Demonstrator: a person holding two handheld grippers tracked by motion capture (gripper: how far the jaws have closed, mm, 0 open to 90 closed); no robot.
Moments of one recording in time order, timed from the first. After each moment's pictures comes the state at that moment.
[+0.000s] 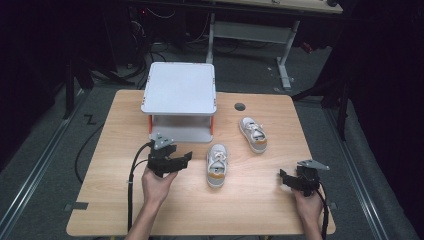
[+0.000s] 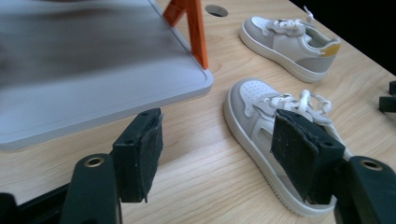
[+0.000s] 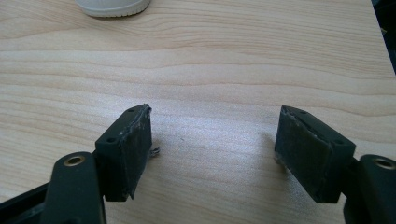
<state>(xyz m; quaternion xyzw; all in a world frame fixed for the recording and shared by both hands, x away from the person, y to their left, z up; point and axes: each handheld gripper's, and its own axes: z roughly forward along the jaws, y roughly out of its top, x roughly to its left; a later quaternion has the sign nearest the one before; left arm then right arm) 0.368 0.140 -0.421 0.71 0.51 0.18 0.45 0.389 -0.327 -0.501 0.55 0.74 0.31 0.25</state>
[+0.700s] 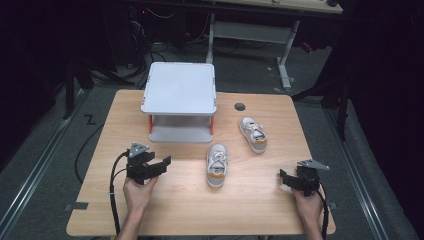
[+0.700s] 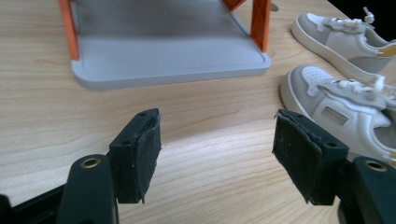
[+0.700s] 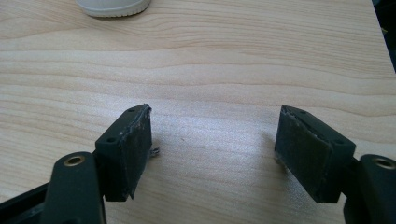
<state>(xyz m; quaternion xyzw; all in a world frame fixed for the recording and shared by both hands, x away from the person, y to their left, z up) 0.353 0.192 -0.452 0.67 0.57 0.18 0.43 0.389 -0.327 -0.501 0.55 0.74 0.31 0.24</state>
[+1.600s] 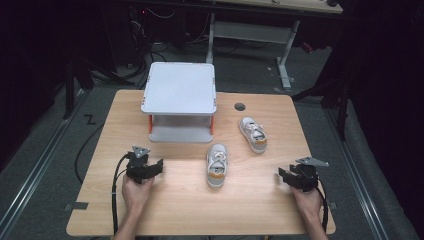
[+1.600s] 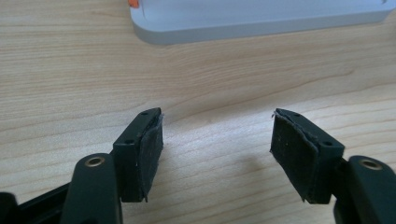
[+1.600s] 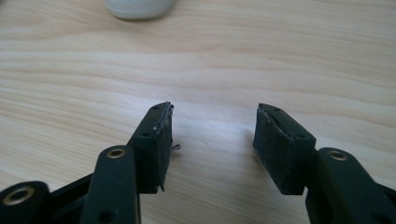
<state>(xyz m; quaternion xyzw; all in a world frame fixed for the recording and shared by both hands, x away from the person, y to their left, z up) 0.377 0.201 -0.498 0.69 0.59 0.24 0.33 0.392 -0.321 -0.490 0.53 0.76 0.33 0.21</state>
